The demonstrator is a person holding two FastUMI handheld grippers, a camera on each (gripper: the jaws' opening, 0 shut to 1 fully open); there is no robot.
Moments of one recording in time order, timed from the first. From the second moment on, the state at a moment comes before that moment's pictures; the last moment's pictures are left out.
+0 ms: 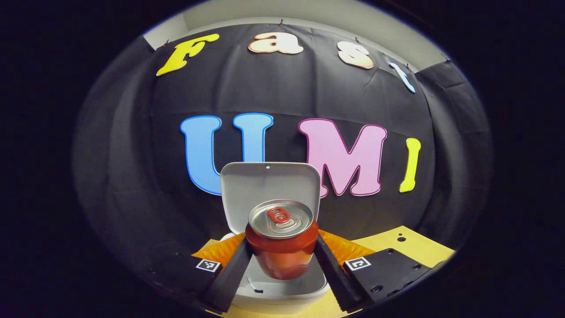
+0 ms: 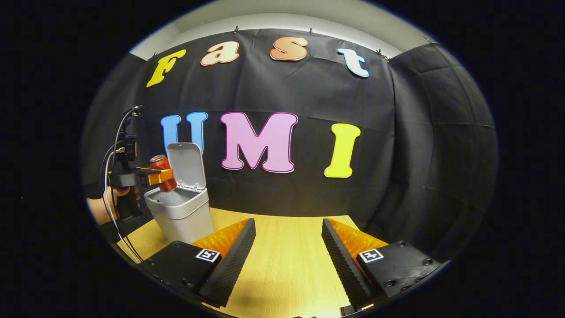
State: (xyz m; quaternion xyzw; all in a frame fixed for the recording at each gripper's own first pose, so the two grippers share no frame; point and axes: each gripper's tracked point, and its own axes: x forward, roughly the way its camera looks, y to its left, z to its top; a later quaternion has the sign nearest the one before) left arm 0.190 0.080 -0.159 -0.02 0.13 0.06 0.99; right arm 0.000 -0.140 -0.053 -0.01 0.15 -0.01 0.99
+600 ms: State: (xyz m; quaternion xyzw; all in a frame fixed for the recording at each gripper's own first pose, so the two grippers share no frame) left arm 0.196 0.115 -0.194 -0.02 0.18 0.08 0.98; right arm -0.020 -0.138 -0.055 0.00 0.17 -0.02 0.99
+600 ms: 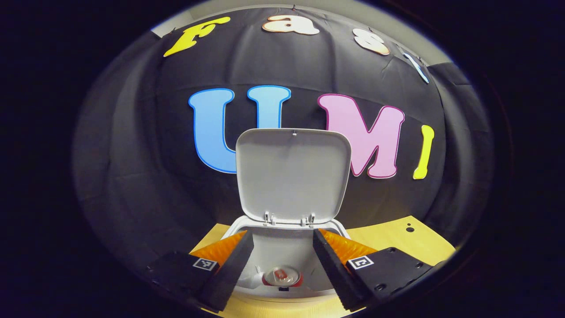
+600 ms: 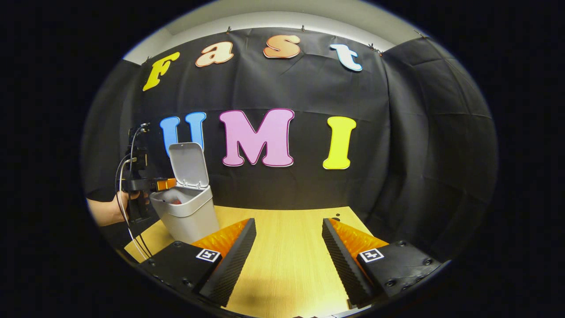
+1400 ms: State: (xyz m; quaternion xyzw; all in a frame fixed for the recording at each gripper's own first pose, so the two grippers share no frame) left arm 0.282 0.126 -0.039 0.05 0.05 0.11 0.99; right arm 0.090 -0.083 0.001 0.02 0.12 0.13 0.98
